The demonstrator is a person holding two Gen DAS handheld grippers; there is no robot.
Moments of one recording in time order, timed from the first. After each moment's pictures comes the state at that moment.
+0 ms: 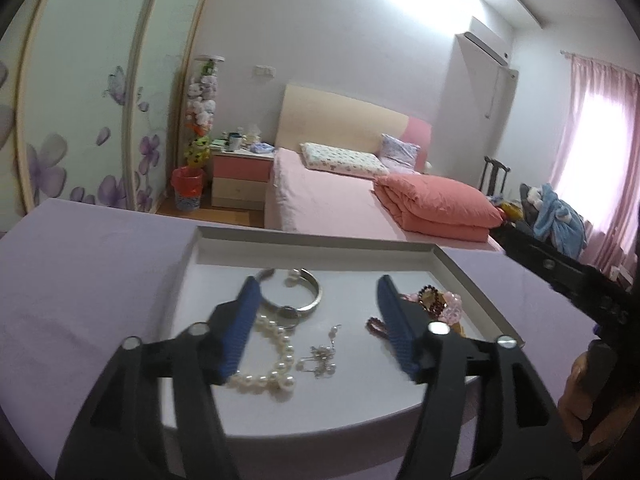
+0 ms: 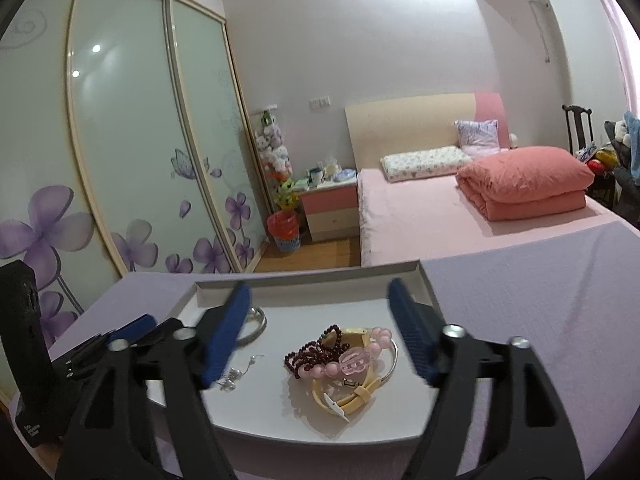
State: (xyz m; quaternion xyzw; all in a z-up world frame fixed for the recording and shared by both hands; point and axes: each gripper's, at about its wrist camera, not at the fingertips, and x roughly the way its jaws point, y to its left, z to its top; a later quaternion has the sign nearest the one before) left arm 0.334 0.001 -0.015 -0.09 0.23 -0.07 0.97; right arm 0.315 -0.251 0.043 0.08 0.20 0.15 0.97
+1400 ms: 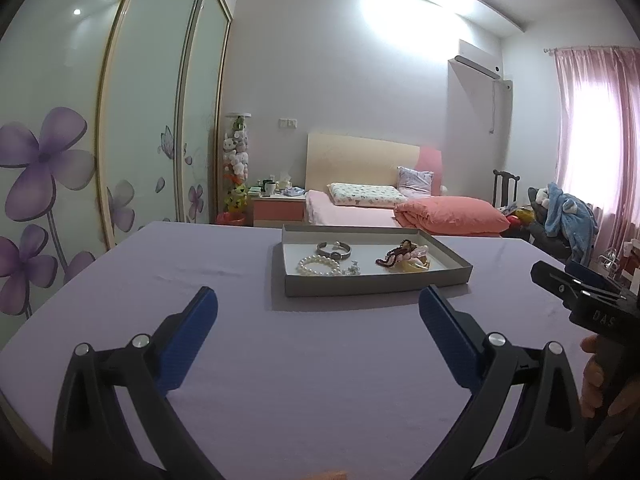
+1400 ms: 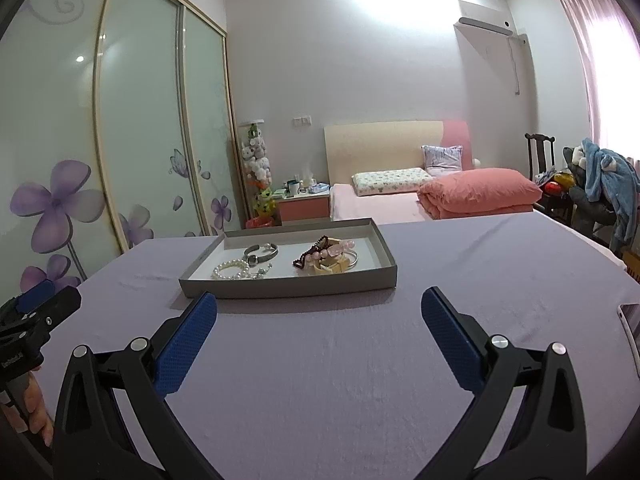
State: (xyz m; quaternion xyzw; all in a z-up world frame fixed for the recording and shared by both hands) left arm 0.075 0.022 0.016 -0.04 0.16 -0.02 0.99; right arm 0.115 -0.262 0.031 0.04 0.17 0.09 0.98
